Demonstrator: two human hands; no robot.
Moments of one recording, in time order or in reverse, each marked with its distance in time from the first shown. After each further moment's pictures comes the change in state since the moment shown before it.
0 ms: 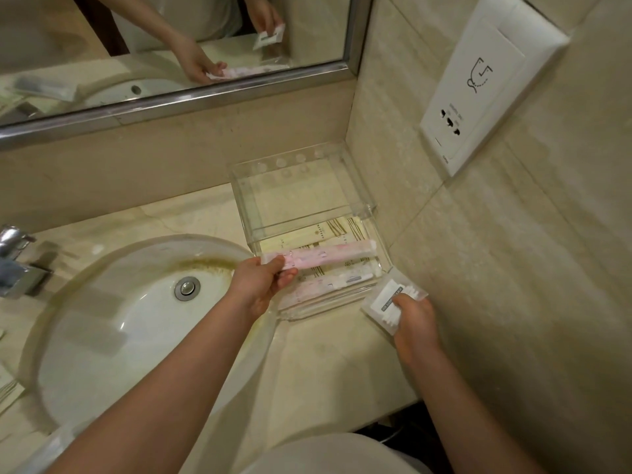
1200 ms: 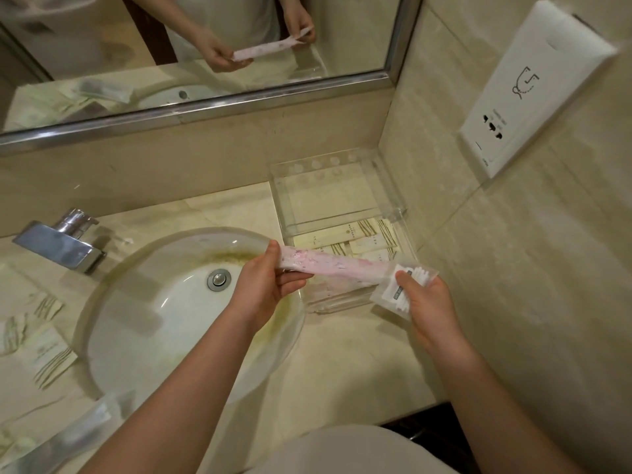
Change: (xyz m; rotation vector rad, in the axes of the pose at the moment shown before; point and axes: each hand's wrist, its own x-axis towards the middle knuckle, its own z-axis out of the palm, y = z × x) left_hand -0.051 0.011 -0.043 -0.021 -0.135 0.177; right_hand -0.025 -0.016 0.024 -0.291 -0.246 -0.217
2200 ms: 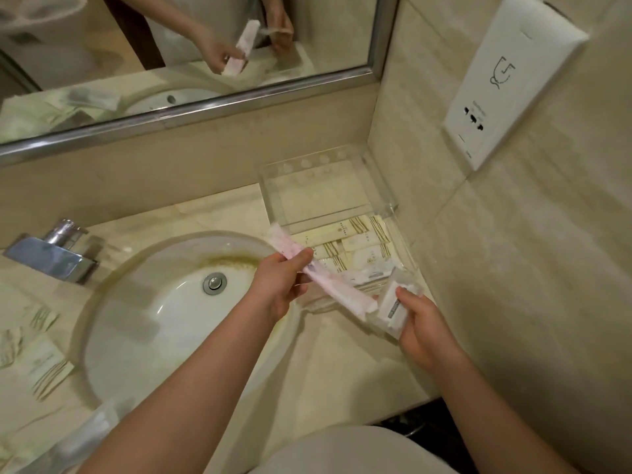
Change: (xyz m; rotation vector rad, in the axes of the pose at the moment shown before) left_hand 0.012 -0.007 0.034 0.203 0.125 -0.125; right_hand -0.010 0.027 -0.017 0.280 -0.136 0.305
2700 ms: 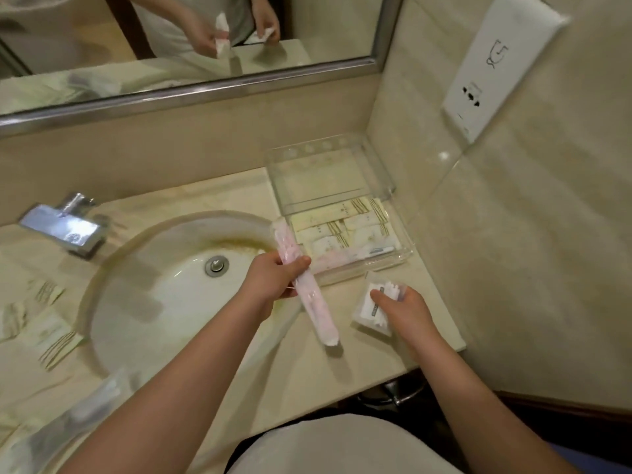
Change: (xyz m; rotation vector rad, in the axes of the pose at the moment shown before) left_hand -0.034 -0.030 -0.048 0.244 -0.084 0.150; right_hand -0.037 0.038 0.014 -0.610 0.176 -0.185
